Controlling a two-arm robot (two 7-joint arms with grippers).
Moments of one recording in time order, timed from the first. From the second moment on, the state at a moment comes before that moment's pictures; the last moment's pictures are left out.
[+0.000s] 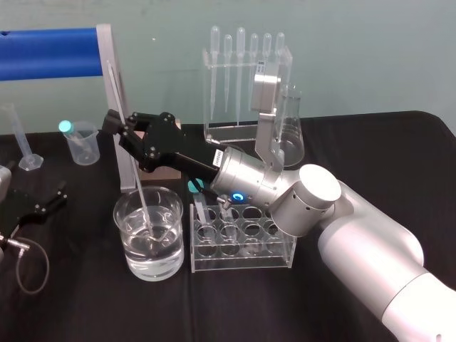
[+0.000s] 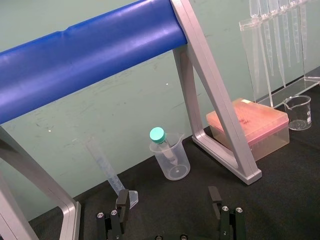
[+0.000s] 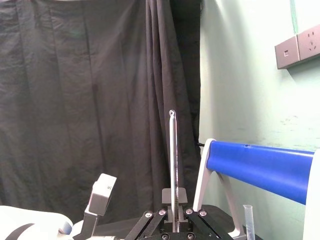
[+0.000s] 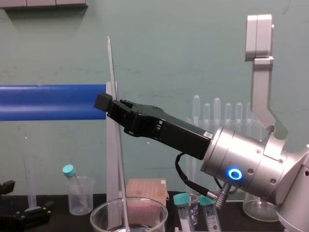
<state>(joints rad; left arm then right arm) -0.20 0.60 0.45 -1.41 -0.25 -0.12 0.03 0.59 0.15 -0.58 -1.05 0.72 -0.28 0.91</state>
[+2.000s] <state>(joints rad) -0.20 0.60 0.45 -1.41 -0.25 -0.12 0.03 0.59 0.15 -0.58 -1.05 0.72 -0.28 0.91</state>
